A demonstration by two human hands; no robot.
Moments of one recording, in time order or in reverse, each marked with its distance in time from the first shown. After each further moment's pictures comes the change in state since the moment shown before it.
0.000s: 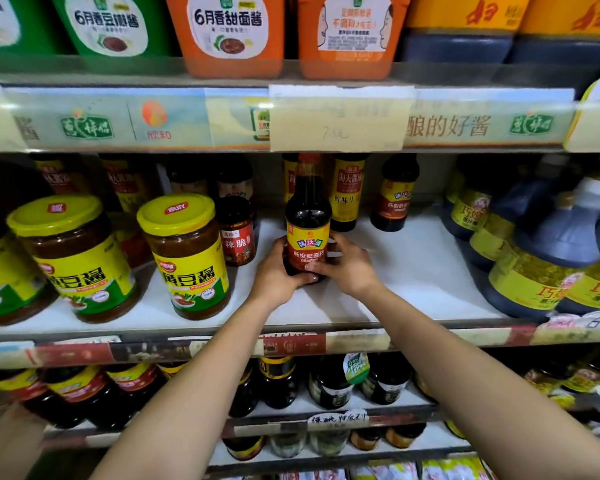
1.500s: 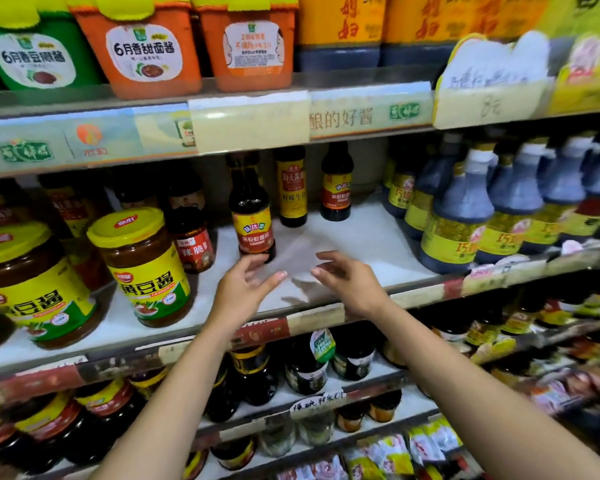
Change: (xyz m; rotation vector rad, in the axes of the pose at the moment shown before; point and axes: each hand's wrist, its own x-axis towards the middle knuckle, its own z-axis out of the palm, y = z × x) left_hand -0.067 0.039 -0.009 -0.113 -0.097 0.018; right_hand -0.093 0.007 -0.052 0.082 0.071 0.060
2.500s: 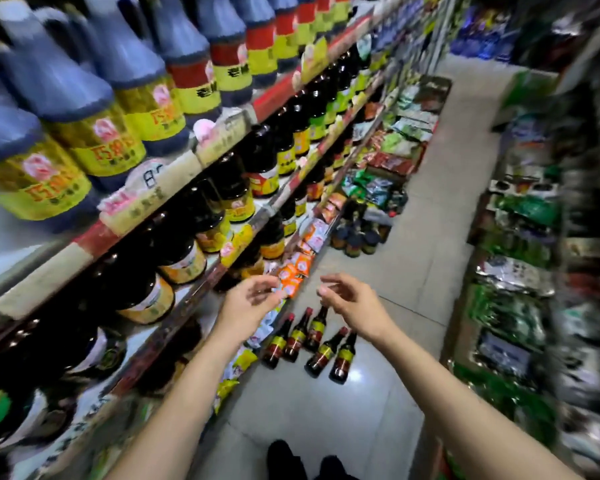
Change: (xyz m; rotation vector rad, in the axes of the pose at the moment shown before) left_hand -0.164 0.003 0.398 -0.134 -0.906 -0.132; right_hand -0.331 0.196 -0.226 0.195 0.656 0.633
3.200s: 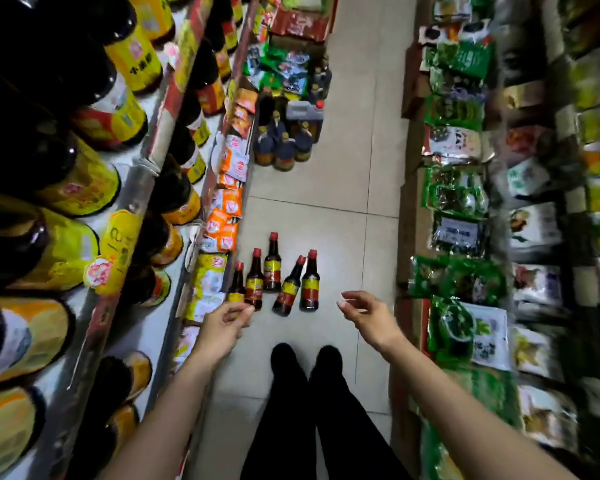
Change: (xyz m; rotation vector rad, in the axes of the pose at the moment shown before) left_hand 0.147 -0.186 0.033 0.210 -0.302 -0.532; right_hand 0.055 0.188 -0.005 0.075 0.336 0.686
